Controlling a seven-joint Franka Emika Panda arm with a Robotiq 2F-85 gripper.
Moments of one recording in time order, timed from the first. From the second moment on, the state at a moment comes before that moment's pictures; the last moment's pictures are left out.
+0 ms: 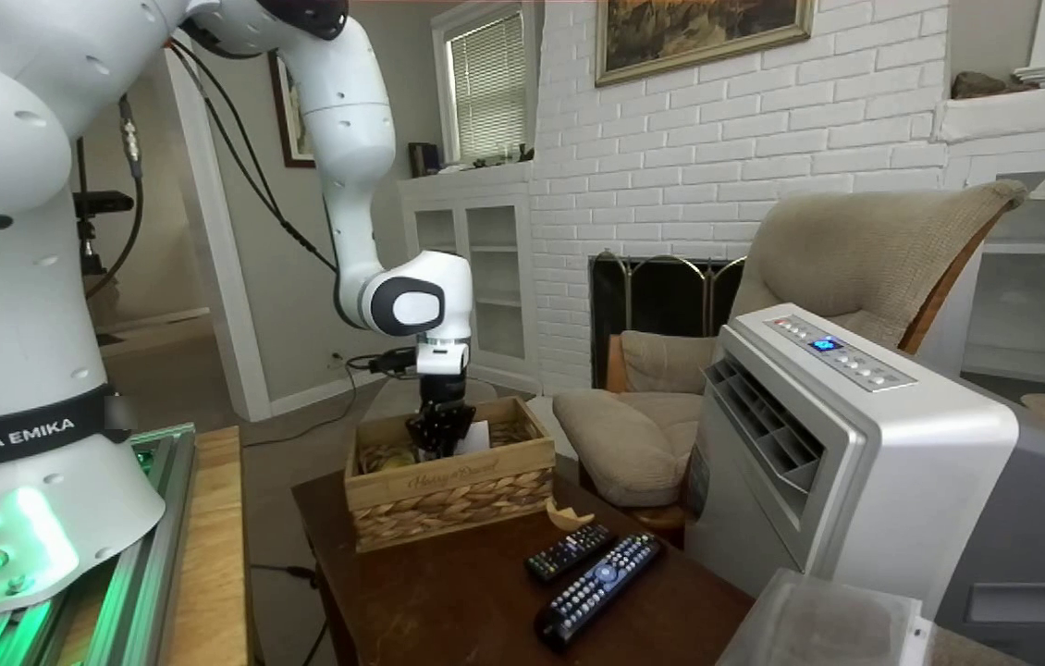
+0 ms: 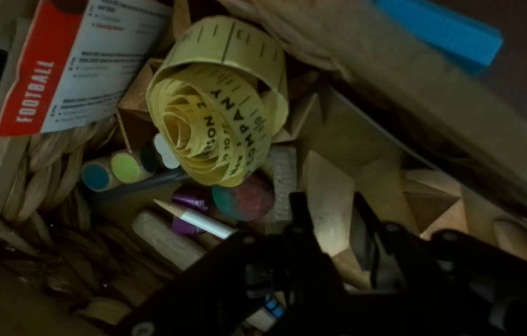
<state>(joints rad) 0.45 0.71 -0.05 -2.31 0.23 2.90 1.41</state>
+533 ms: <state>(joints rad) 0.45 0.49 -0.11 -2.41 0.09 2.80 1.29</state>
